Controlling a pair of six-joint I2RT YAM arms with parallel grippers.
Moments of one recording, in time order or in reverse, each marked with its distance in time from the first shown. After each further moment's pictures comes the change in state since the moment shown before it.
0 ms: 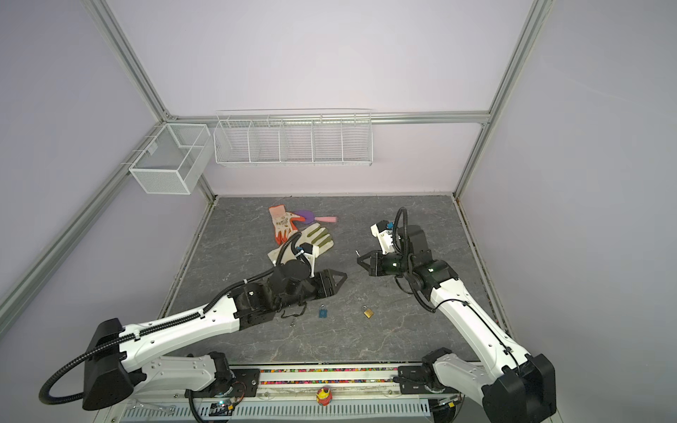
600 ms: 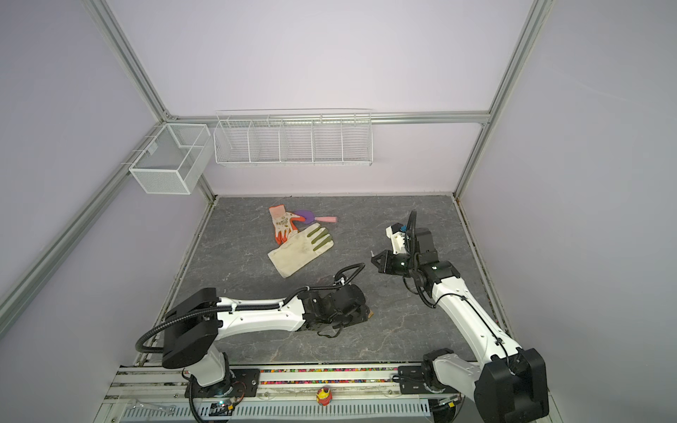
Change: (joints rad) left arm -0.147 0.496 0.201 -0.099 0.002 -0.241; right arm -0.131 0.029 -0.065 0.016 0.051 0.004
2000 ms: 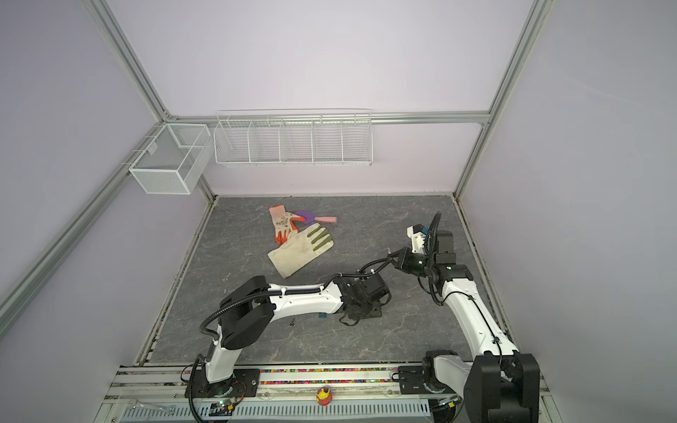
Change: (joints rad) left arm 0.045 0.340 0.395 -0.268 0.054 0.155; right arm -0.225 0.000 -0.058 0.031 -0.145 0.021
